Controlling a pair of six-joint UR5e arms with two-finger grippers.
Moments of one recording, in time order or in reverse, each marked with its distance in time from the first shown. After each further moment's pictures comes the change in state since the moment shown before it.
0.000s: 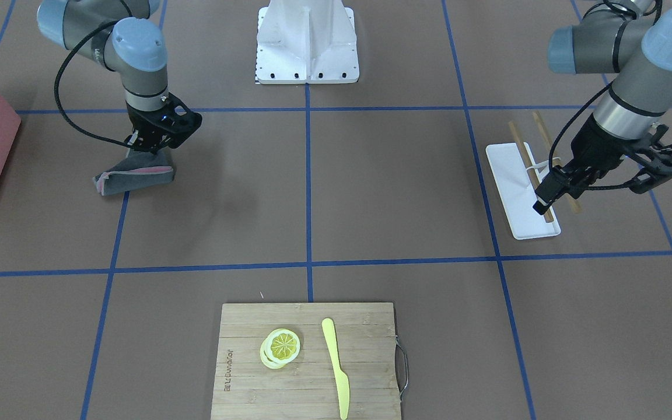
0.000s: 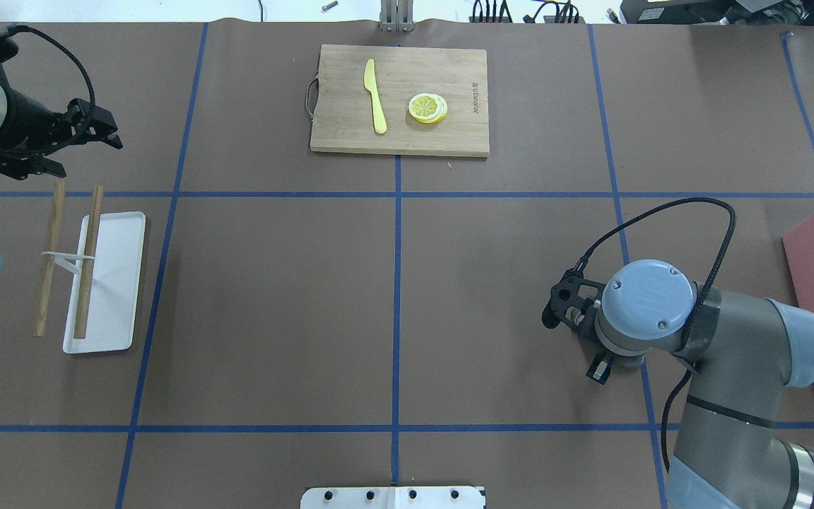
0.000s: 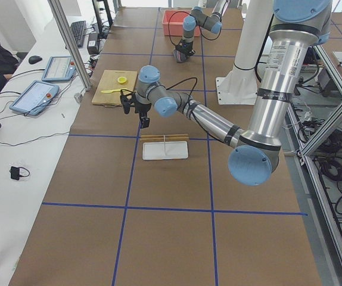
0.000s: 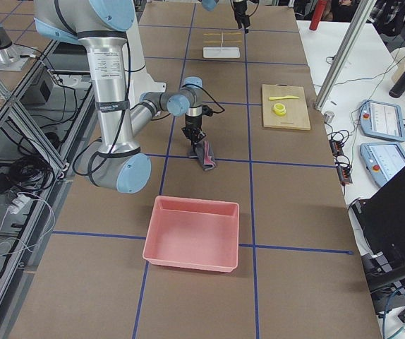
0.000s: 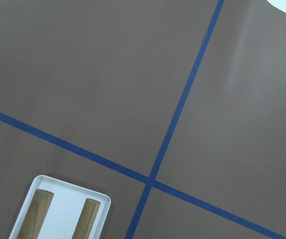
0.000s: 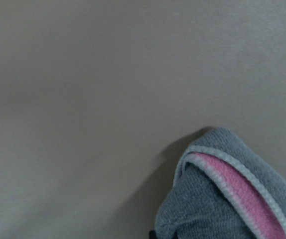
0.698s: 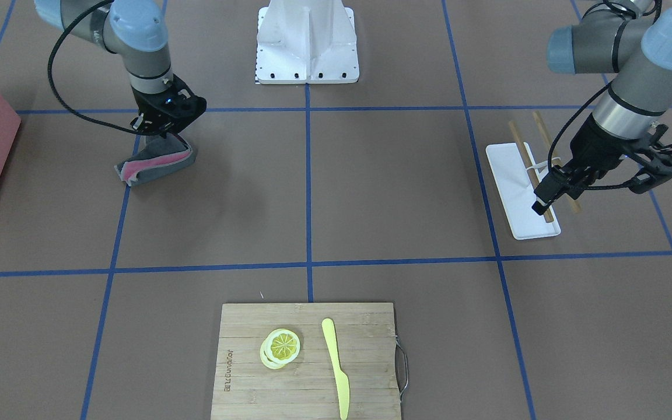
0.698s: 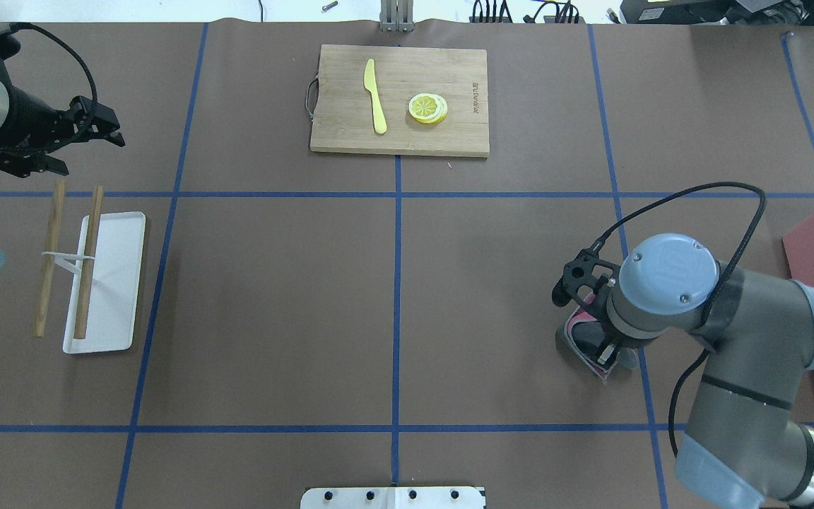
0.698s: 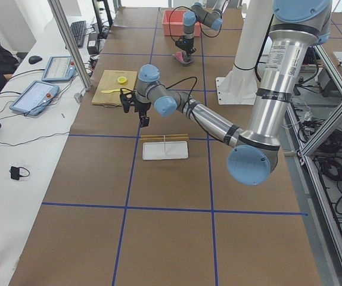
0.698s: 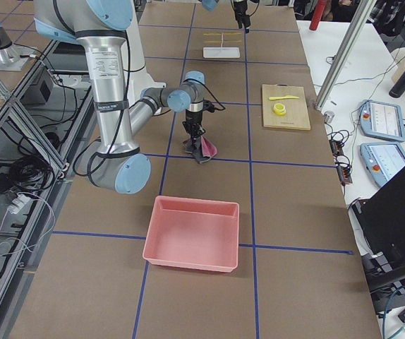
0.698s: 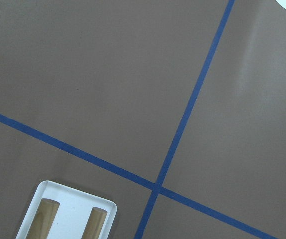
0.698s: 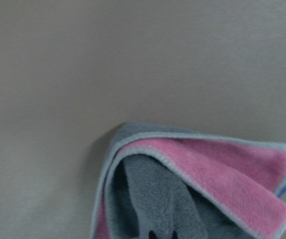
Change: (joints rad) left arm 0.001 -0.009 -0.001 0.000 0.001 -0.001; right arm 0.107 0.001 -0.003 -0.019 0.049 0.000
